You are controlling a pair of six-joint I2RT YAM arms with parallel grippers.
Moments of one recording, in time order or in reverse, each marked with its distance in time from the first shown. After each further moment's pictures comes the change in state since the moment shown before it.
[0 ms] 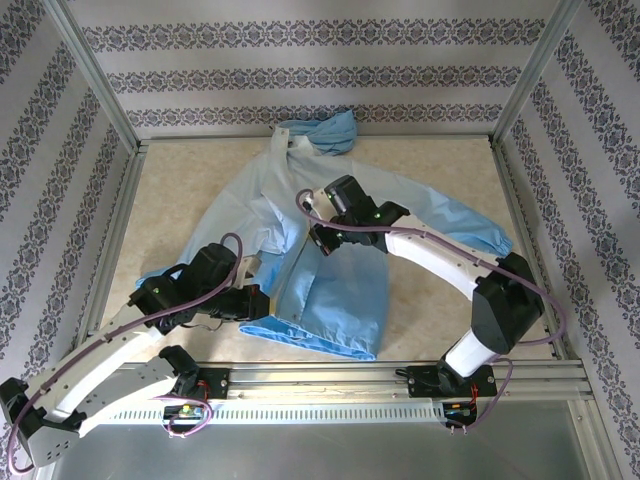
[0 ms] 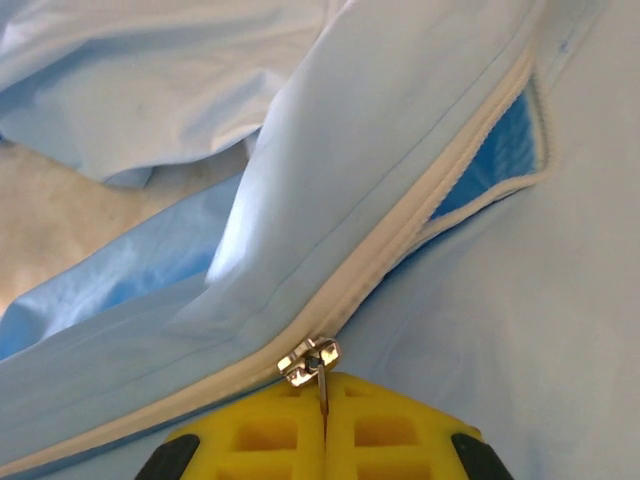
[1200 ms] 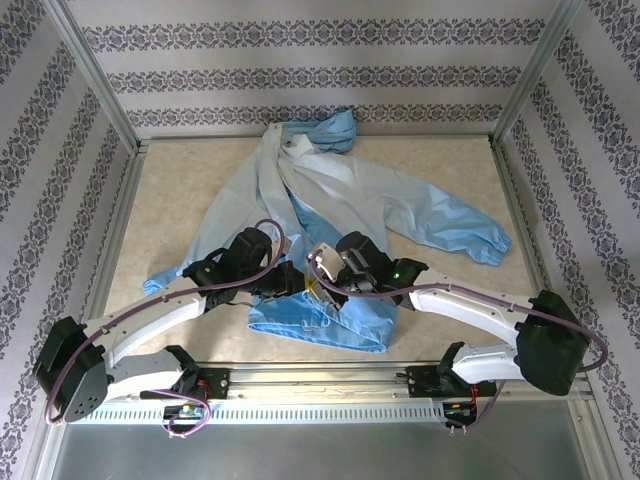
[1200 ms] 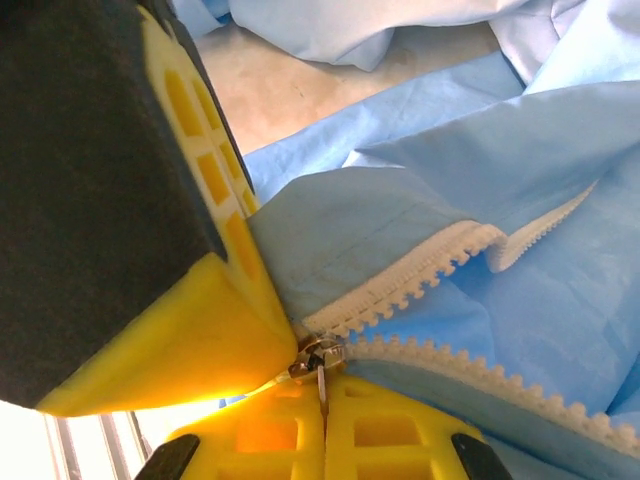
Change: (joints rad) left arm -0.017 0.332 -0.064 0.547 0.051 -0.191; right arm 0.196 -0.310 -0.453 0.223 -0.091 0.062
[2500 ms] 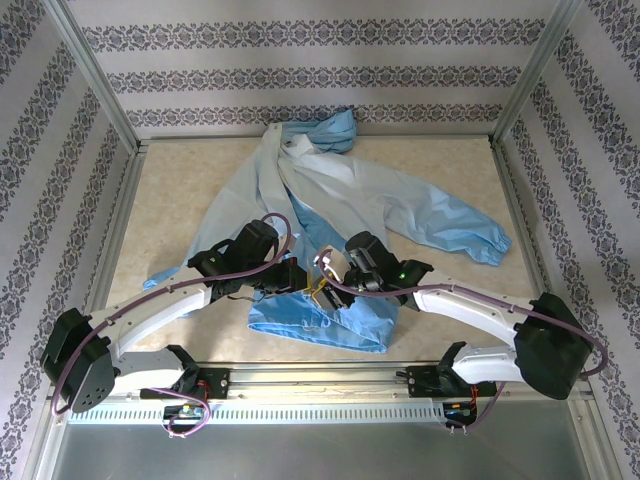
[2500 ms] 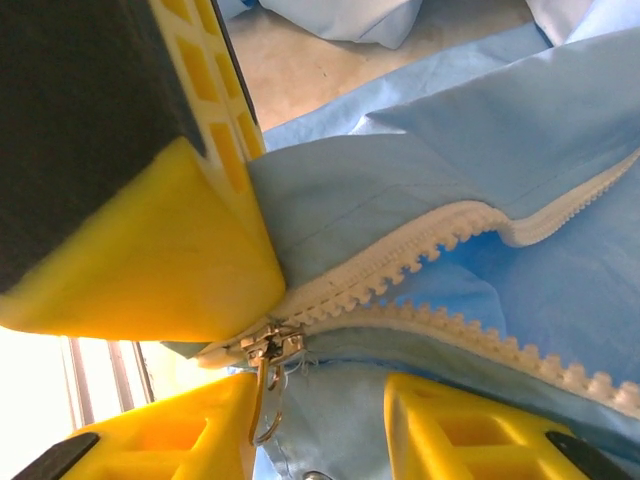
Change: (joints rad) left arm 0.001 0.073 0.103 -0.109 0.010 0.046; right arm -0.059 -0.023 -0.089 0.067 -0.140 -0.035
